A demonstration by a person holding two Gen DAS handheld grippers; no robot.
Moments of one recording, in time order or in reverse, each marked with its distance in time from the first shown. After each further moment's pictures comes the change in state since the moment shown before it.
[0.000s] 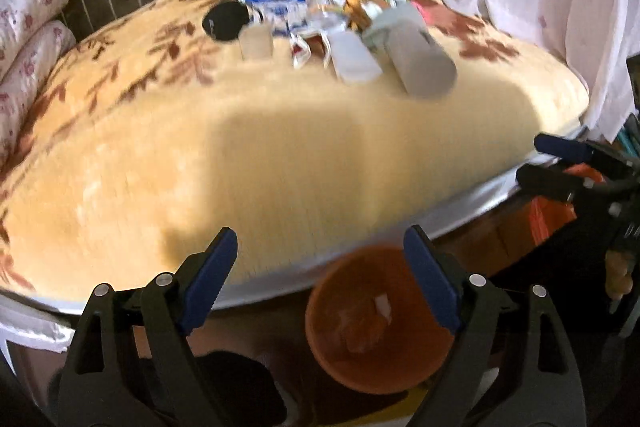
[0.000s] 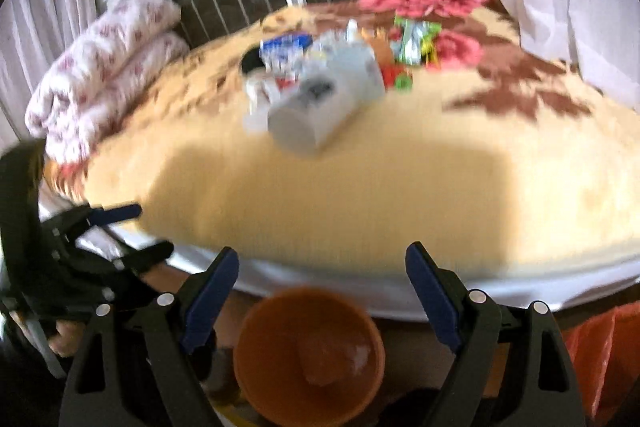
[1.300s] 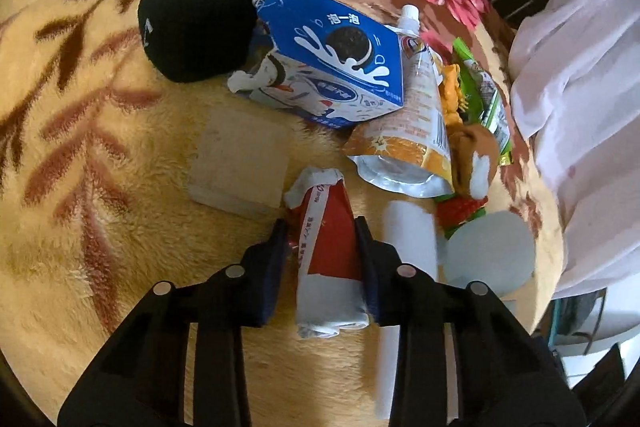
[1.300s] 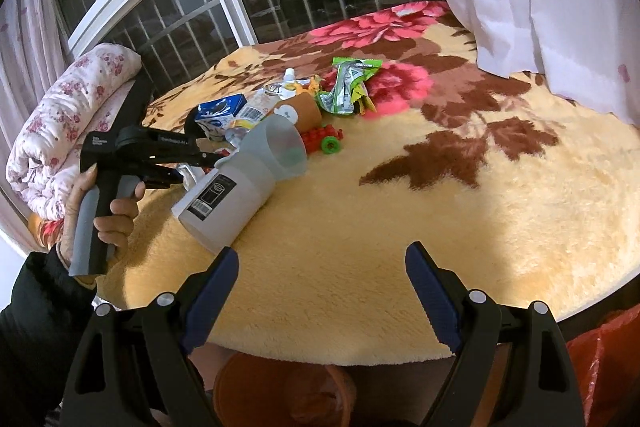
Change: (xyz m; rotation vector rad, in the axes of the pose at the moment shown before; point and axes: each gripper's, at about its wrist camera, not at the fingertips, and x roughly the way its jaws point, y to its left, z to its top) left arm 0.153 0.073 0.169 -0.428 0.212 -0.261; right arm -0.003 -0.062 0.044 0.093 -0.079 -0.064
